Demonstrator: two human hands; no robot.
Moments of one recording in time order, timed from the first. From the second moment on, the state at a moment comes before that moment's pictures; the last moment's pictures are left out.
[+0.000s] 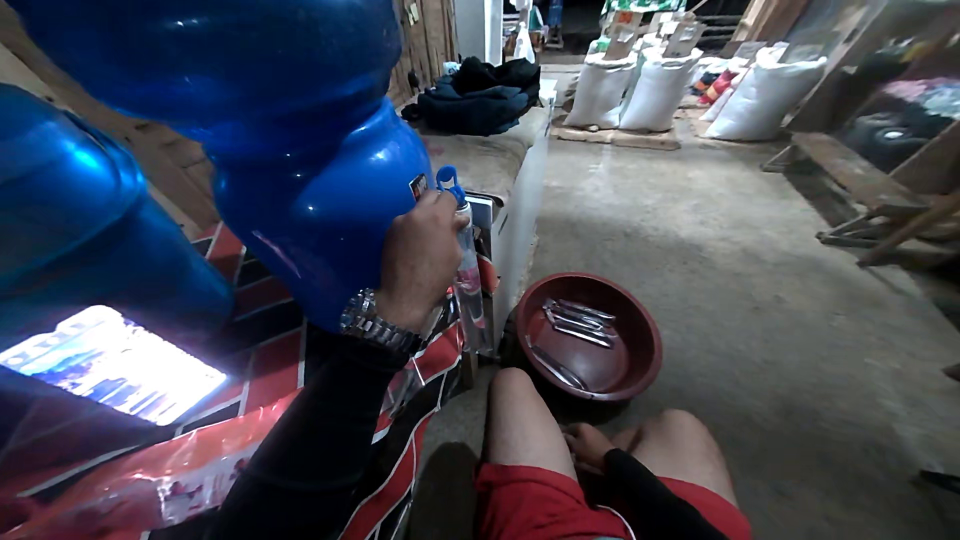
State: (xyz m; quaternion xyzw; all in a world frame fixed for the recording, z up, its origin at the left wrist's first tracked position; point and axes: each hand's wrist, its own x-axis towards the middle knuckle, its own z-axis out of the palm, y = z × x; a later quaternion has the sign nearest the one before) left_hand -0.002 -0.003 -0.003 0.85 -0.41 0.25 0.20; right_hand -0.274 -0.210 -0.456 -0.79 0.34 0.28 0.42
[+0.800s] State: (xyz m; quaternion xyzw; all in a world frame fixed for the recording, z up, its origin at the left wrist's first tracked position) left_hand 0.005 0.001 -0.006 0.84 -0.43 0.27 0.20; right_hand -0.037 -0.177 0.053 -0.92 -0.14 -0.20 0.29
